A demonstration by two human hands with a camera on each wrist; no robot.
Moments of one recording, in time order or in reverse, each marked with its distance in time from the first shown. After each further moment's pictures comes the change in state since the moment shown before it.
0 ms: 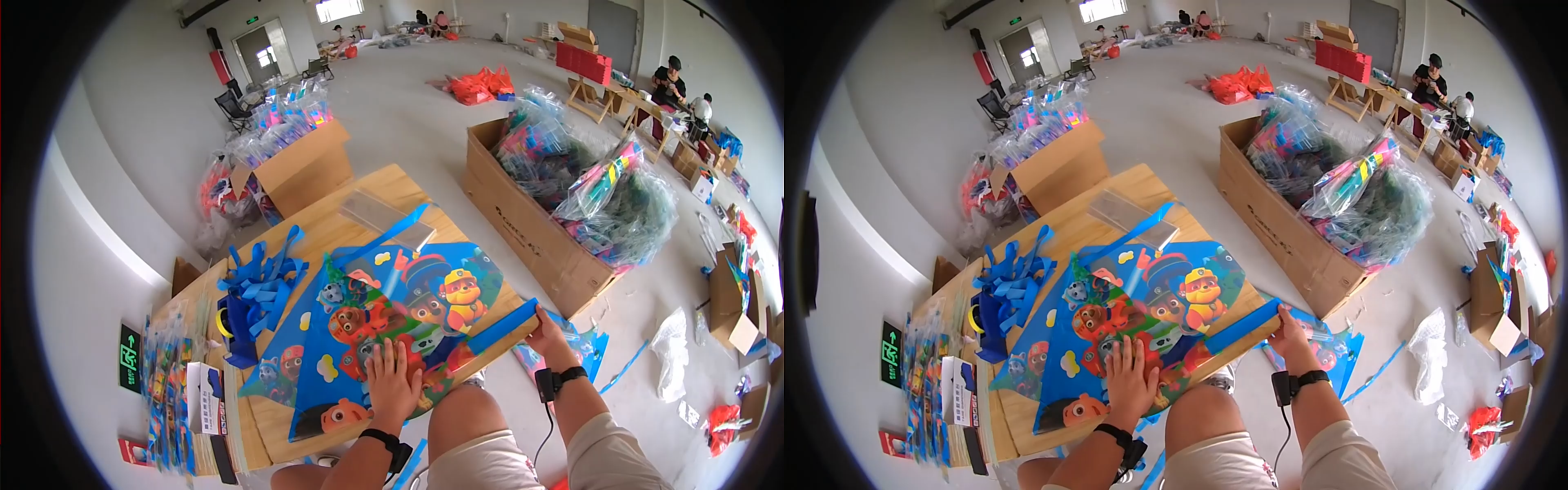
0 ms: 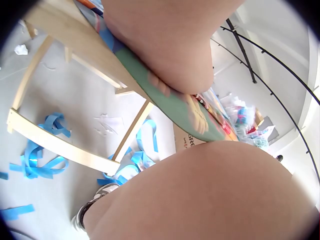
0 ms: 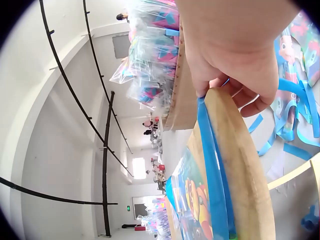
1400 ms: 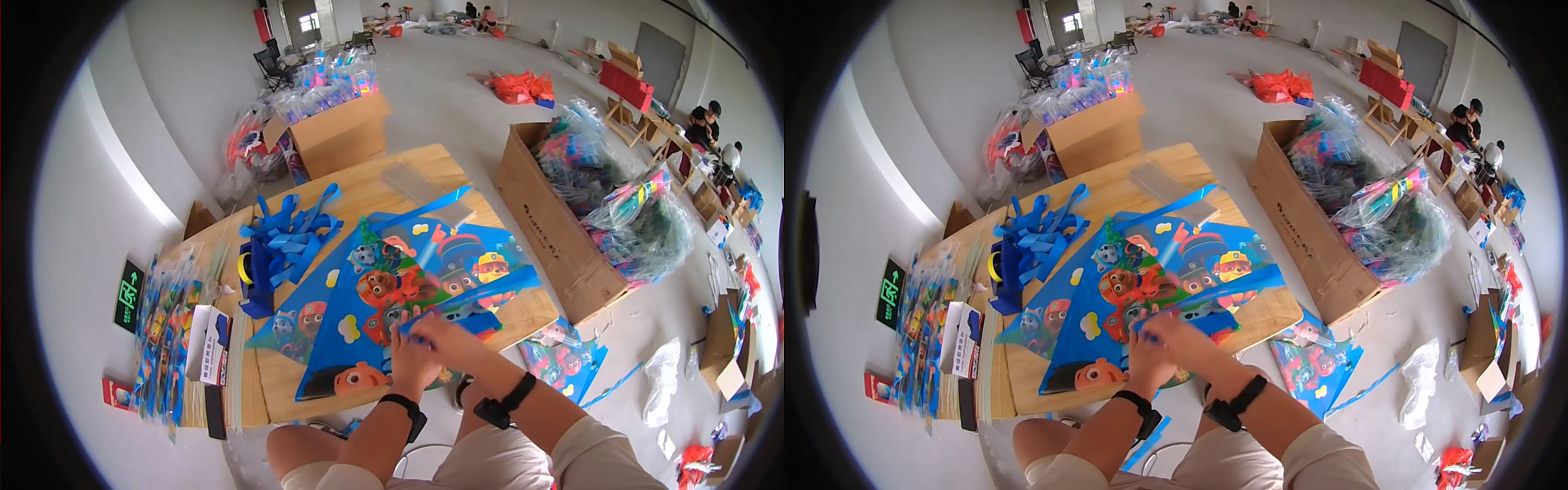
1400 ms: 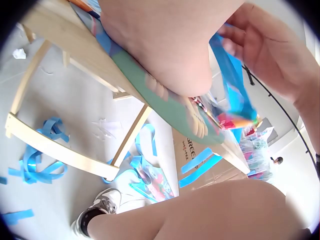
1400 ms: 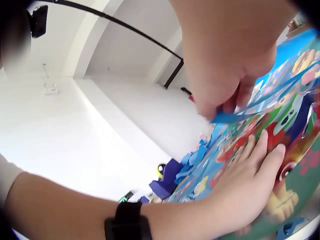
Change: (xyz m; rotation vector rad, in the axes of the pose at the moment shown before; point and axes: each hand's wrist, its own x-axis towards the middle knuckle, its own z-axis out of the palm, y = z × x) left_hand -0.004 -0.008 0.006 -0.004 0.012 -0.012; right_hand -0.168 0.130 0.224 -1.401 -0.901 -0.949
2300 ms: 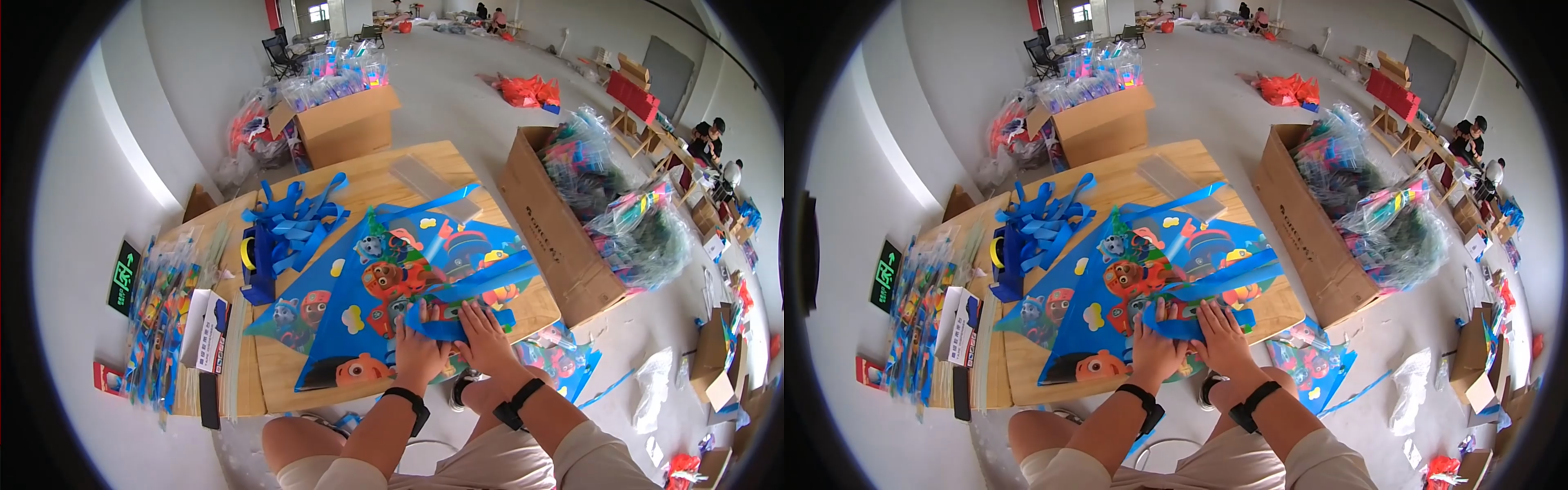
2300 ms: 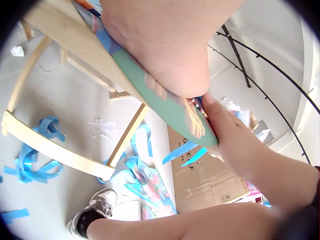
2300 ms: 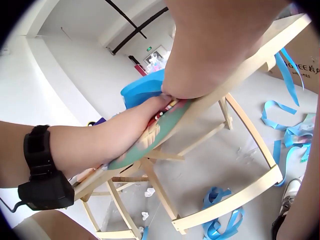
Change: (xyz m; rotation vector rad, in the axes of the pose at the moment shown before) left_hand 0.000 0.006 -0.002 -0.149 0.219 -0.008; right_hand -0.061 0.061 -0.004 -0.744 -0.035 0.054
